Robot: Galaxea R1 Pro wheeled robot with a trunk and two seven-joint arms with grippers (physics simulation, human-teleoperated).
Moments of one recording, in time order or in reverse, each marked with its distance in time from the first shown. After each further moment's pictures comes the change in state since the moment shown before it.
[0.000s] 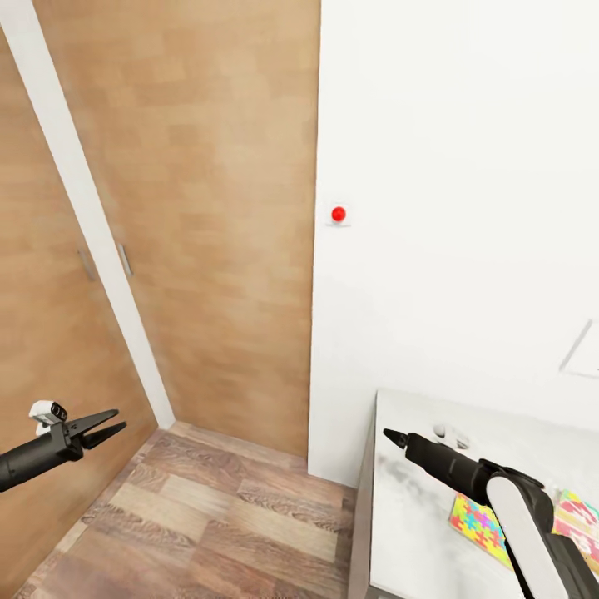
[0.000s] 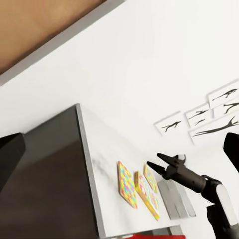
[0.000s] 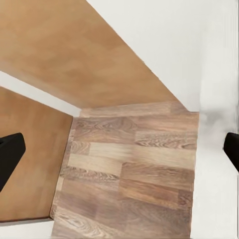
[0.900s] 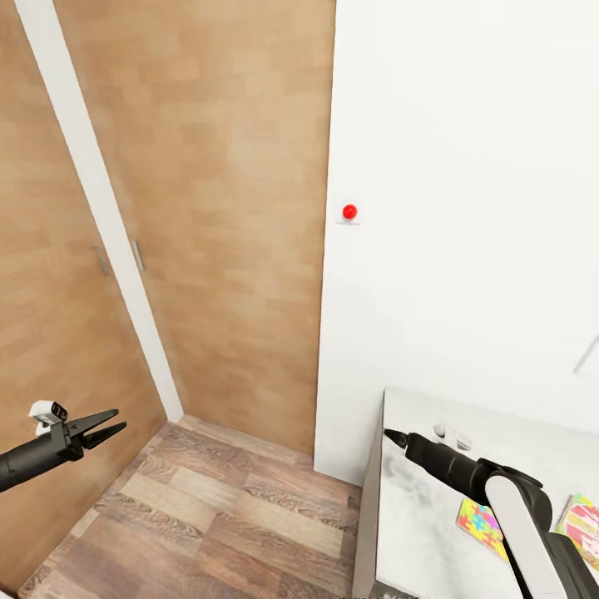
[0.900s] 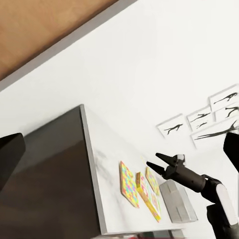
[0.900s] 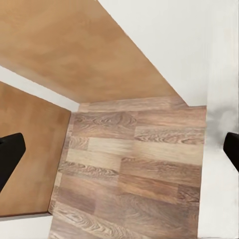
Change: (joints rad) left arm -0.001 0.000 -0.002 0.001 0.000 0.000 -0.001; right arm -0.004 0.008 -0.002 -0.001 -0.006 0.002 -0.039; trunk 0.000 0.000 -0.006
